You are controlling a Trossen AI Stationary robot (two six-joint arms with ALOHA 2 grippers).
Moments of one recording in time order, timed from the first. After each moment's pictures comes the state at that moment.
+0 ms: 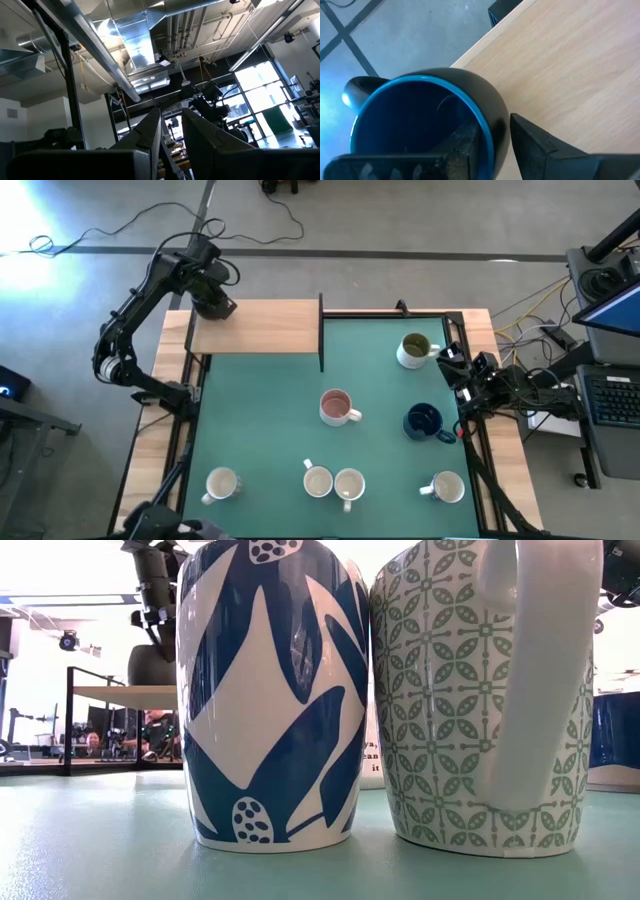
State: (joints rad) left arm 1.07 1.41 1.53 -1.28 -0.10 0.24; right arm -0.06 0.03 0.01 0.64 0.08 0.29
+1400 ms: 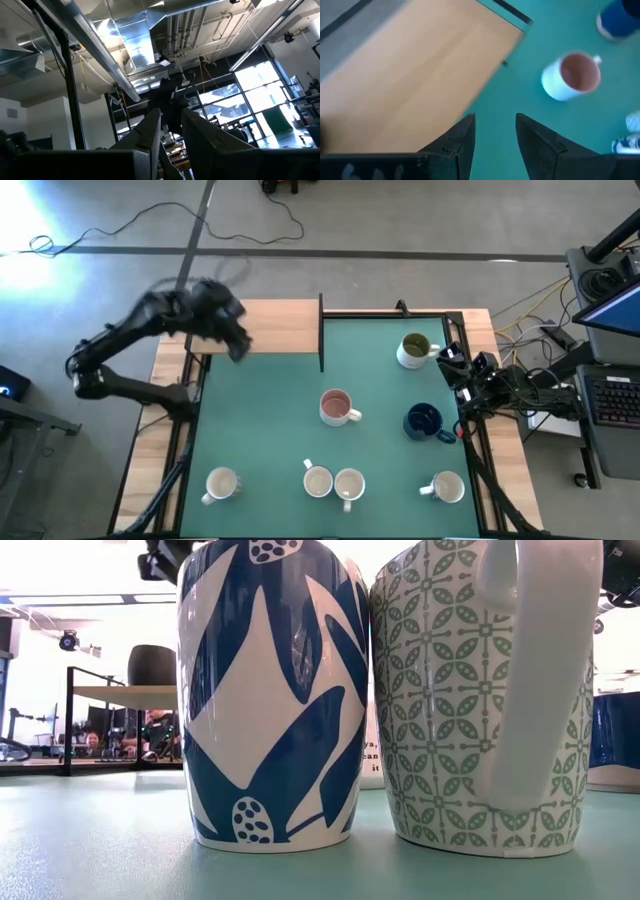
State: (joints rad) left arm 0.36 1.19 1.48 -1.23 -0.08 -0.26; right arm -0.06 0.03 0.01 0.64 0.08 0.29
